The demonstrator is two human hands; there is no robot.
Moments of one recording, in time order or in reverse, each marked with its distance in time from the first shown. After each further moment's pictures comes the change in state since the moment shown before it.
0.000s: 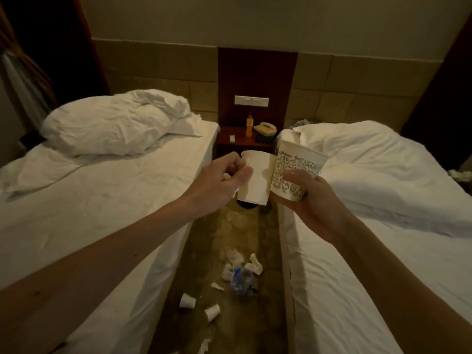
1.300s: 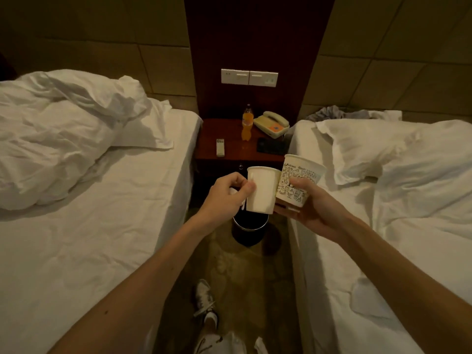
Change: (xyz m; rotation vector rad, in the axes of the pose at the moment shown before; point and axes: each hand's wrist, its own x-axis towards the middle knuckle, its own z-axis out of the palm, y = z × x) left_hand 0.666 -0.407 0.072 -0.183 -0.107 -0.370; right_hand 0.751 0.038 -0.212 0.100 0.180 0.393
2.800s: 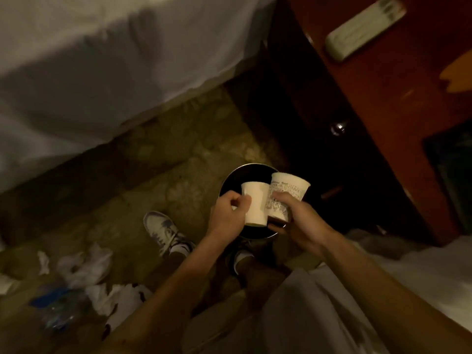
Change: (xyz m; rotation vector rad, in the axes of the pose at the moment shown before) left_hand 0.366 -0.451 0.272 -0.446 0.826 -1.057; right_hand 0.645 0.196 -0.224 -0.876 -0.339 0.813
